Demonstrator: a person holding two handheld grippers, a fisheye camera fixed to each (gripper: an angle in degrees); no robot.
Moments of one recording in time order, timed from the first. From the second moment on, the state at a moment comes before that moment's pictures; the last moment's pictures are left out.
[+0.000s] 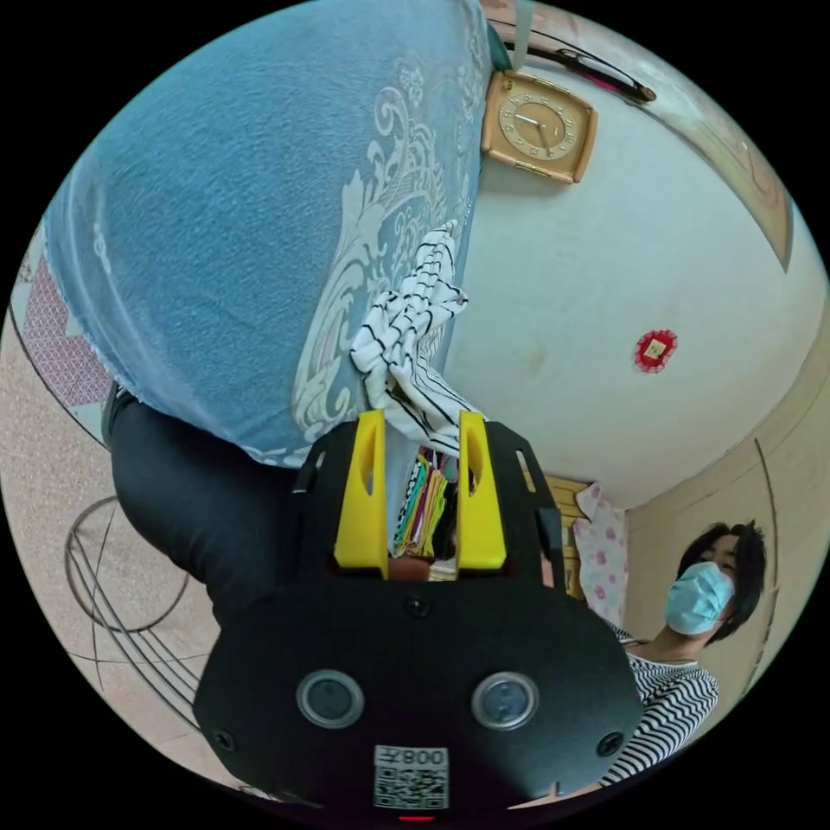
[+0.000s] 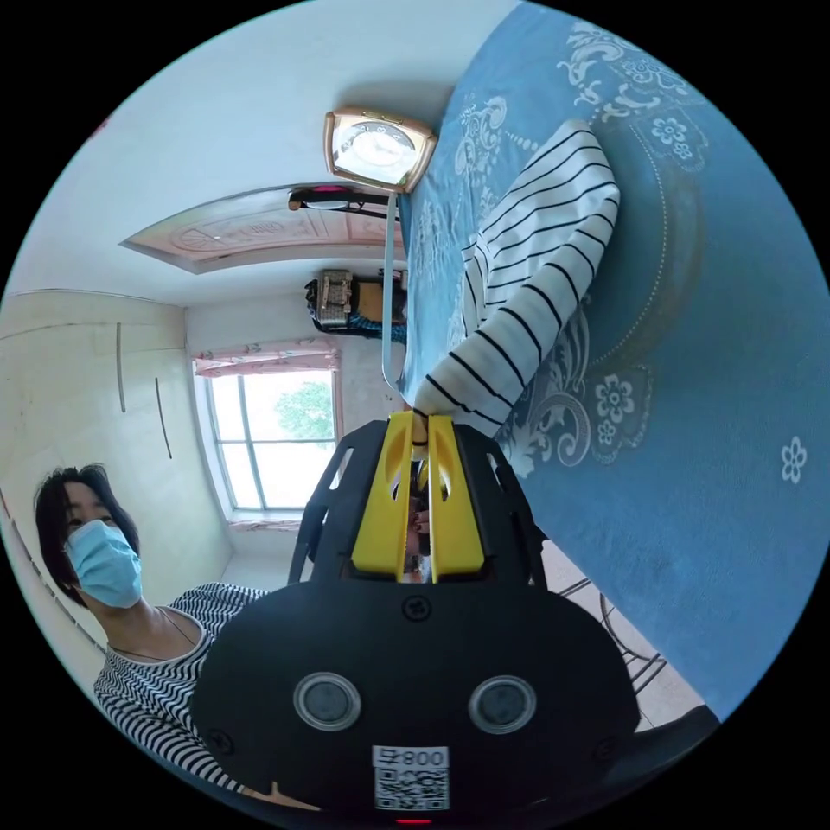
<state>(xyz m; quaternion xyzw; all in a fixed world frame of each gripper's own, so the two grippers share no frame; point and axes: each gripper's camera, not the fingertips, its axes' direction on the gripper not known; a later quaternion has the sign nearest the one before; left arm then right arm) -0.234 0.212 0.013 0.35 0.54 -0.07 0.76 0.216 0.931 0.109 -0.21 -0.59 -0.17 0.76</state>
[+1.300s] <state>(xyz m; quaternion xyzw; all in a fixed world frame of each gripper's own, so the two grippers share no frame) -0.092 0.023 0.118 0.39 0.56 -0.07 0.73 0.484 0.886 0.188 -0.18 -0.59 -0.14 0.77</state>
